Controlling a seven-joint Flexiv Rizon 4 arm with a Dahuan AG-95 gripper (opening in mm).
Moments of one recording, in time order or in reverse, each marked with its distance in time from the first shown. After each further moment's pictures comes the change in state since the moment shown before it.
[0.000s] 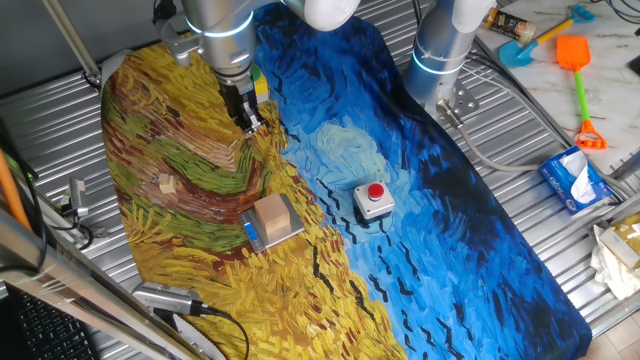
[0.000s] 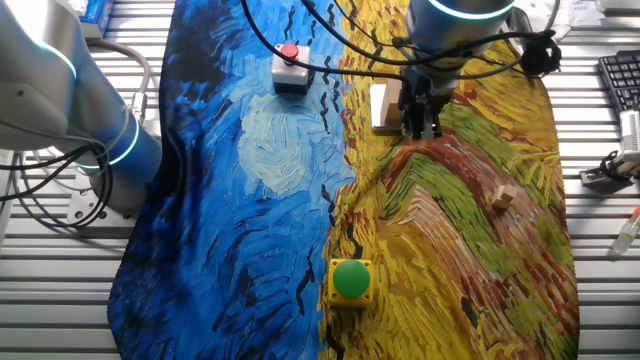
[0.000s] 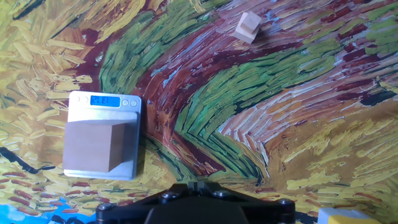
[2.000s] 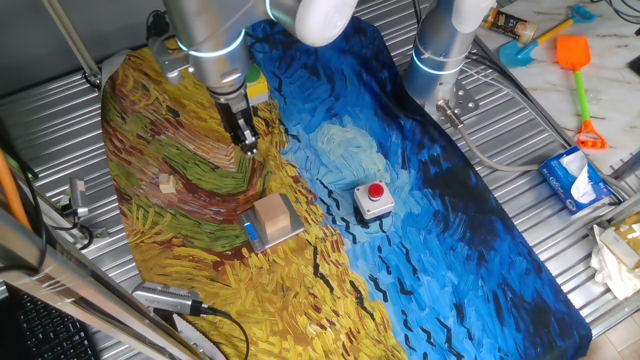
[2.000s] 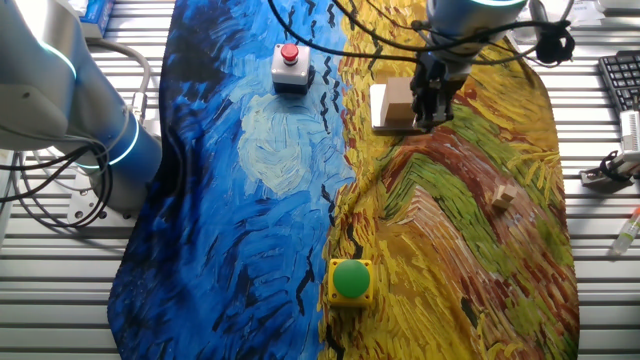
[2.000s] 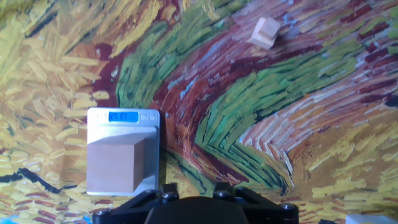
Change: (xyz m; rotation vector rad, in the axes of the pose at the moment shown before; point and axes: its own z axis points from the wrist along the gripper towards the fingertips) arm -0.018 0.027 0.006 -0.026 0.007 0.061
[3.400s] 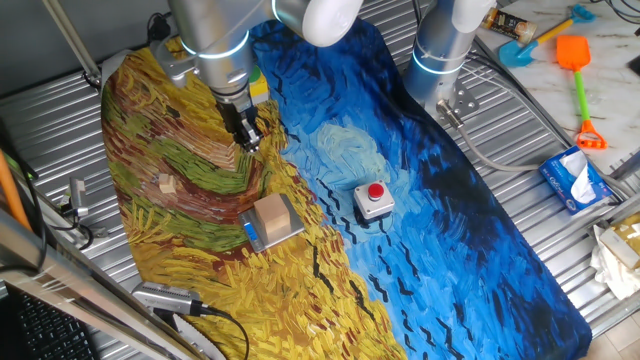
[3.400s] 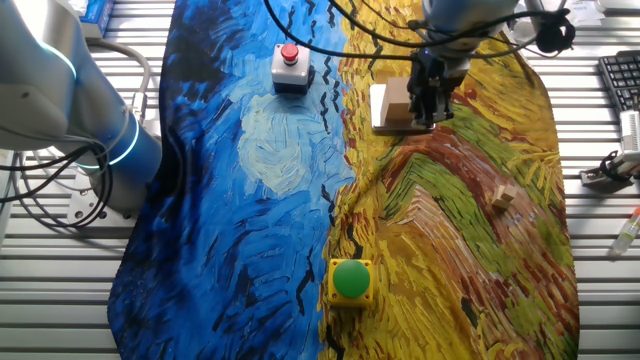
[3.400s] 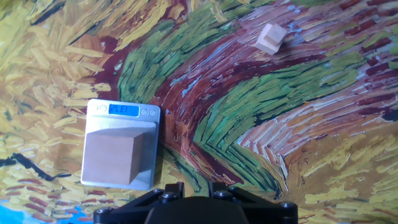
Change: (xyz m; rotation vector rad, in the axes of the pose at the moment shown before) arm 0.000 0.000 -0.001 0.024 0.010 -0.100
